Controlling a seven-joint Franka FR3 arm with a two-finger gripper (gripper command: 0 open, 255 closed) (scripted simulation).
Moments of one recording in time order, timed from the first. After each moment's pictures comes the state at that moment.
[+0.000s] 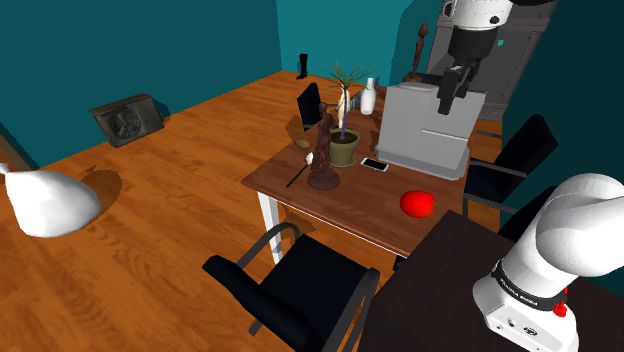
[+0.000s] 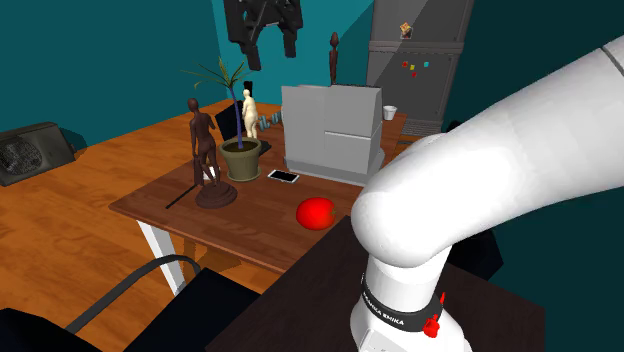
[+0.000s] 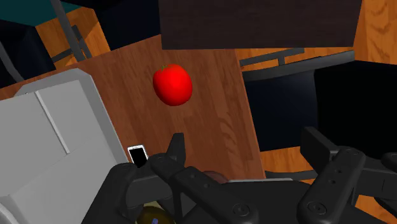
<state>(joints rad) -0.02 -0.80 0.03 -2.29 -0.11 1.50 -0.06</state>
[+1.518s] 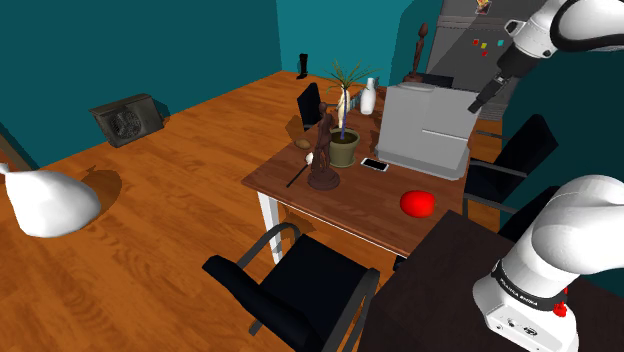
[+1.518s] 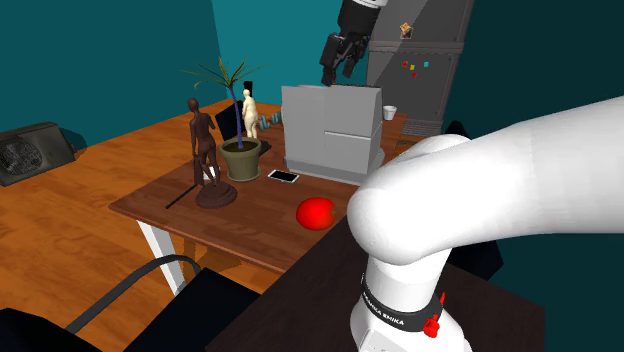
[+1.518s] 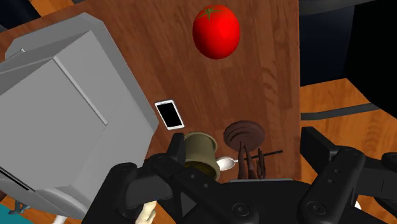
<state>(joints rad) -0.09 -1.02 -0.47 -2.56 -0.30 1.95 -0.42</state>
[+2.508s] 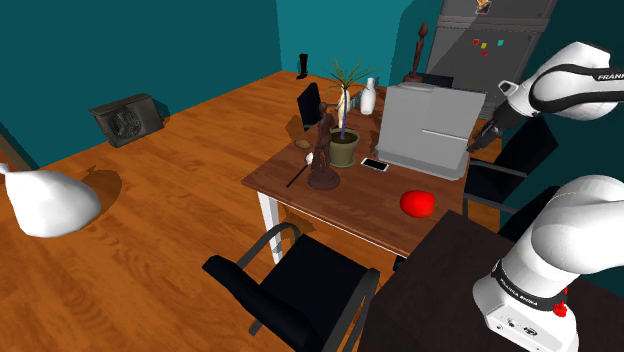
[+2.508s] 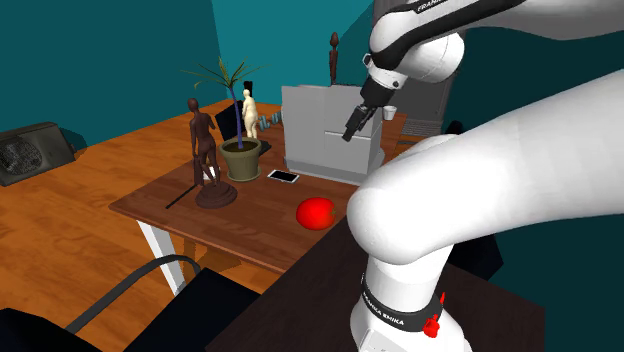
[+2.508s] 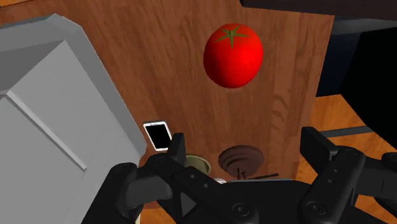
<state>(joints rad) -0.10 -0.91 -0.91 -2.76 -0.42 2.31 -0.77</state>
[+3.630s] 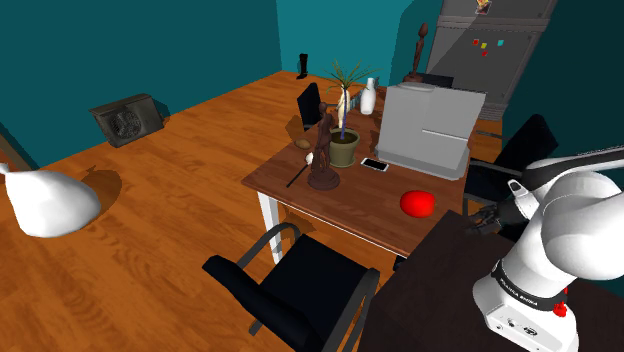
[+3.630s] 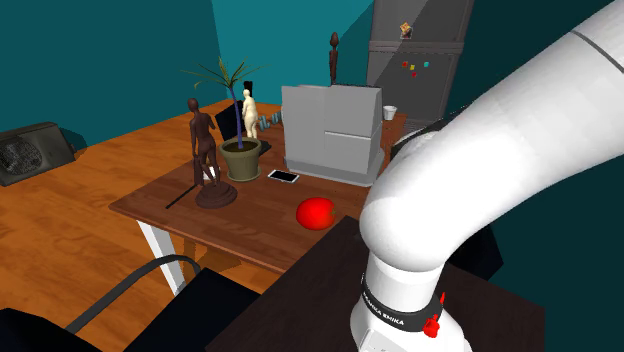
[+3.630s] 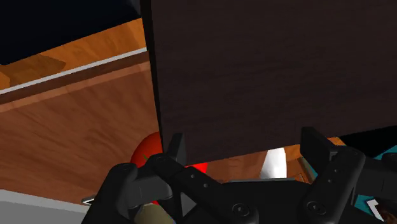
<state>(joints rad) 0.11 -0.68 -1.95 -3.05 -0.21 2.83 -1.66</state>
